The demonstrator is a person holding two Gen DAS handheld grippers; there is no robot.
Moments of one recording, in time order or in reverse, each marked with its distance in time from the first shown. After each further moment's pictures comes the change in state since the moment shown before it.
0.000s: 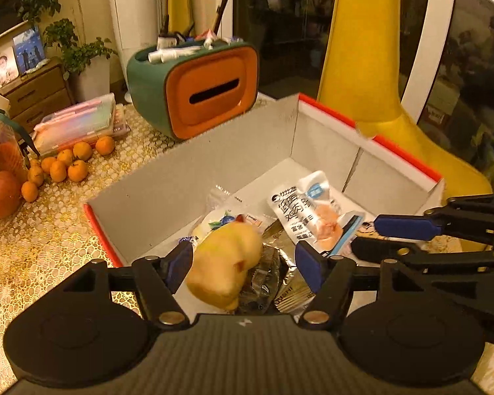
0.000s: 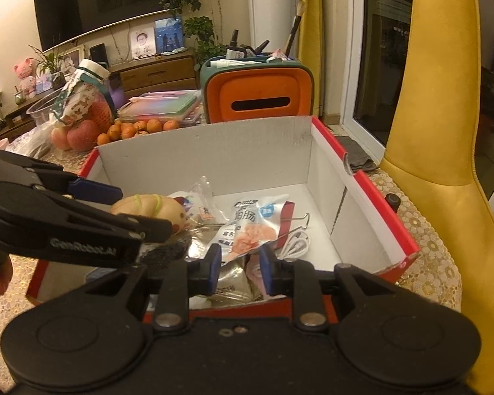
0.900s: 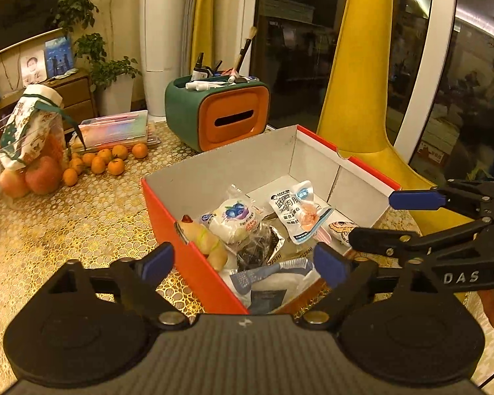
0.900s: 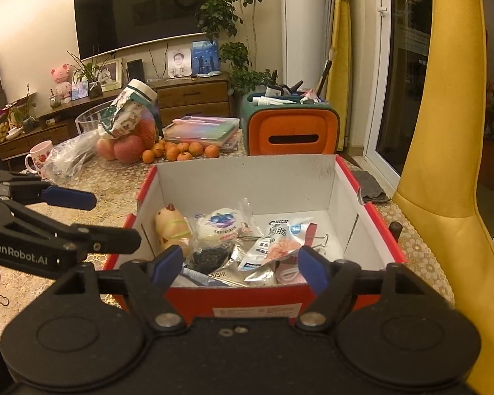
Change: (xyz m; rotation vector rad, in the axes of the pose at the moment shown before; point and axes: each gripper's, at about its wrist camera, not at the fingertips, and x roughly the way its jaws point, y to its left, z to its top) left arm -0.095 0.003 -0.049 -0.094 -0.127 0.018; right arm -0.066 0.020 -0.005 -0.072 -0.098 0.071
